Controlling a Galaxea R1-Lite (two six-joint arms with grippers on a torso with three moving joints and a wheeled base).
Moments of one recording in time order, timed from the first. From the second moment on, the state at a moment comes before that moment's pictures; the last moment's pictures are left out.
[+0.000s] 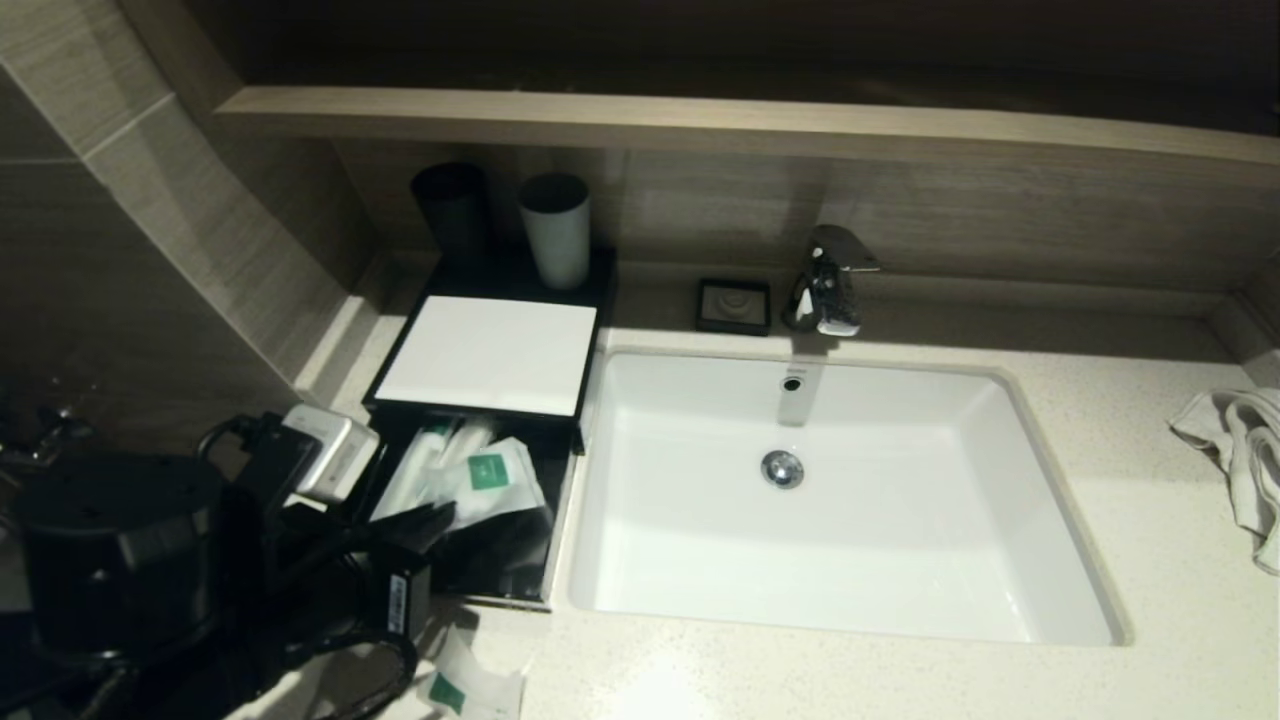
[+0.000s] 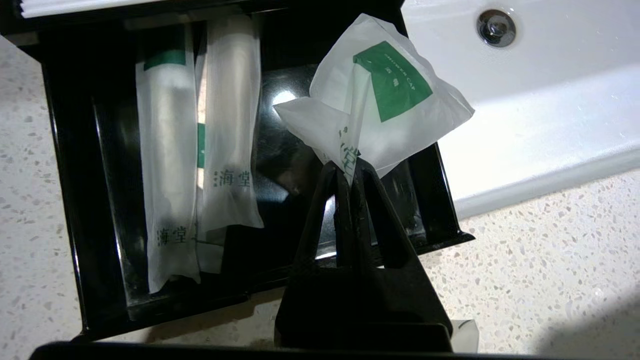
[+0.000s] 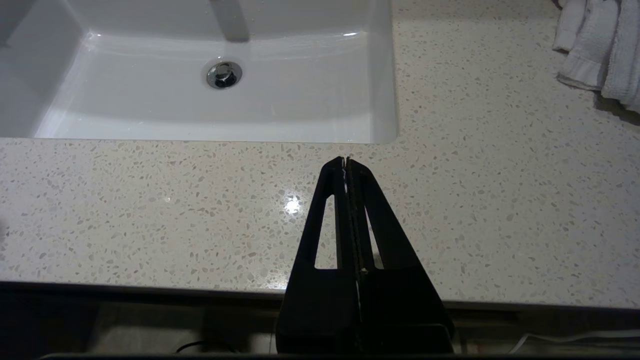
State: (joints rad) left arm -0.58 1.38 -0.36 -0.73 0.16 -0.01; right arm 0.00 0.00 0.00 0.00 -0.01 0.04
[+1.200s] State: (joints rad) left arm -0.51 1.62 -0.51 -0.75 0.15 -0.04; right arm 0.00 0.00 0.00 0.00 -0.01 0.04
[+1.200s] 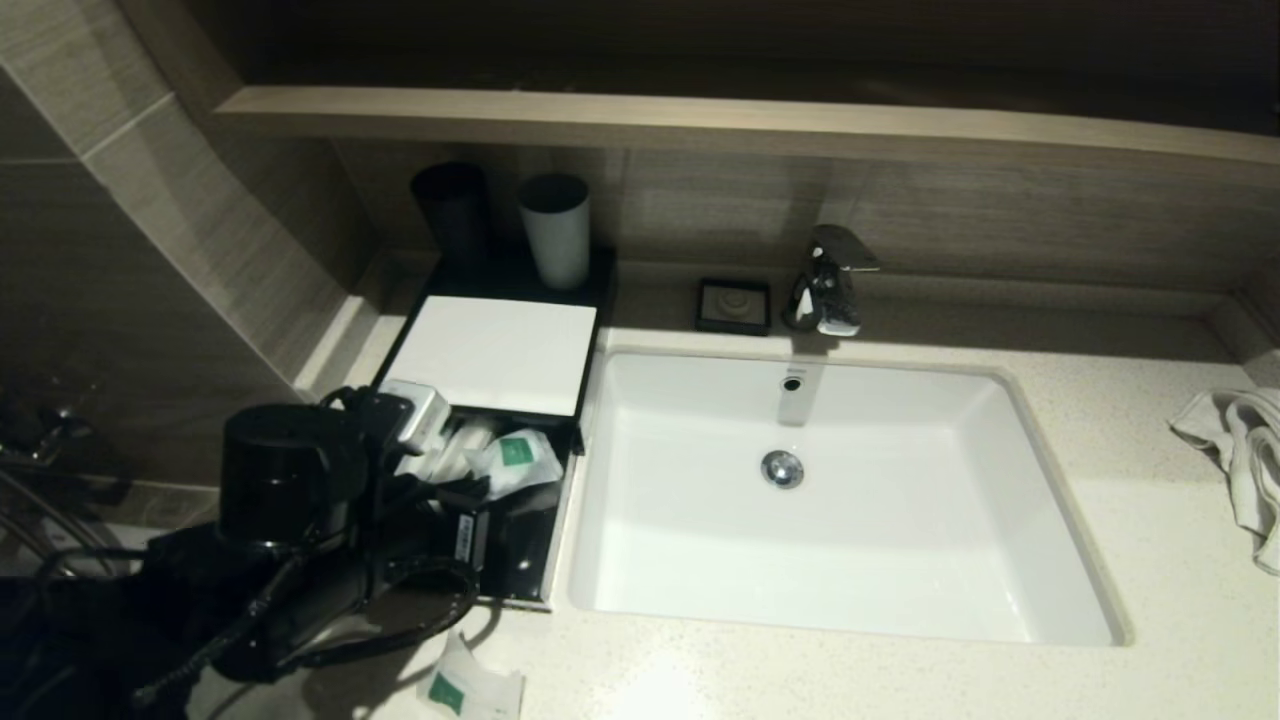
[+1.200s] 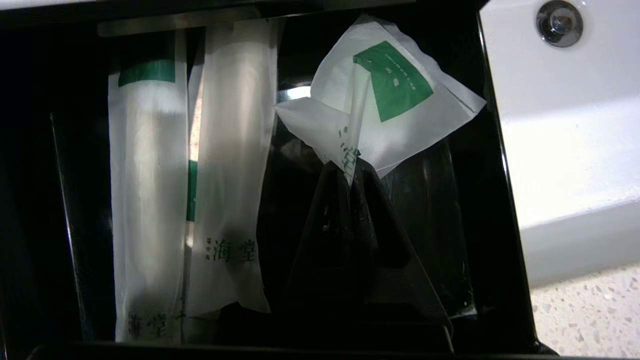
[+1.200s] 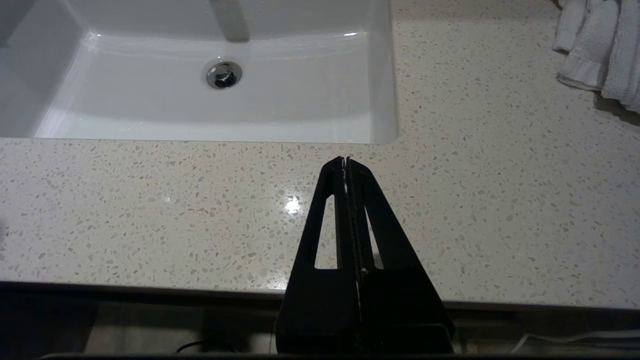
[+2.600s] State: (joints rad) left arm -0.44 1.74 -0.66 -0.76 0.12 -0.03; right arm 0.00 0.00 0.00 0.00 -0.01 0.04
